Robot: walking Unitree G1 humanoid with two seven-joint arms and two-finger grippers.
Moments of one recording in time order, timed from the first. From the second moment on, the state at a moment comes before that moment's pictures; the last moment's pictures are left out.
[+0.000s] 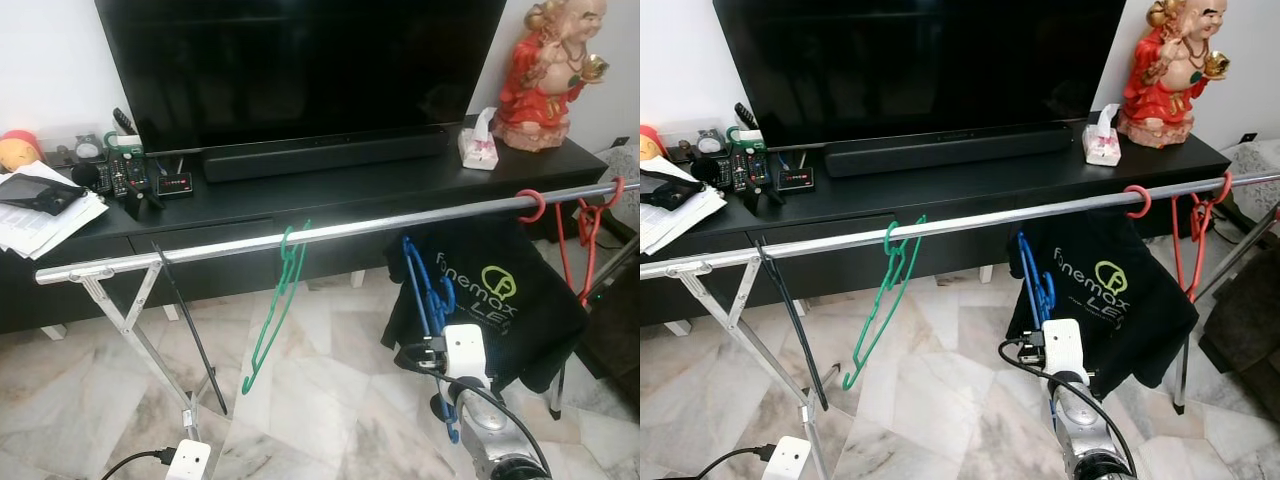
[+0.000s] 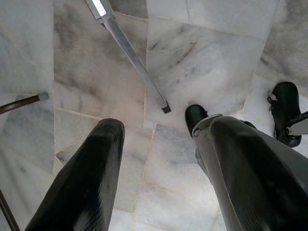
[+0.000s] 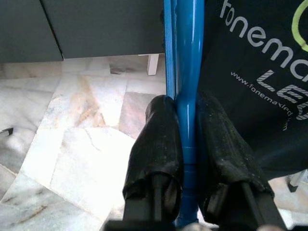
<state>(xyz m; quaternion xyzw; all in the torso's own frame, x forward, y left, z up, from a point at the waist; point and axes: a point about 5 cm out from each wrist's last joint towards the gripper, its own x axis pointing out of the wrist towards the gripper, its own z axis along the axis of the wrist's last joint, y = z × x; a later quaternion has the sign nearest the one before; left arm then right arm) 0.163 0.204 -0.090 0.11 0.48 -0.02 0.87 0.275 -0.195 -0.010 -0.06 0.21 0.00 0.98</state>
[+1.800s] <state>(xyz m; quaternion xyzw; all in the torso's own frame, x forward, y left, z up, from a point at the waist) 0.164 0.203 -0.090 0.11 0.48 -0.02 0.87 0.312 -0.188 0.027 -0.03 0.15 0.01 0.99</state>
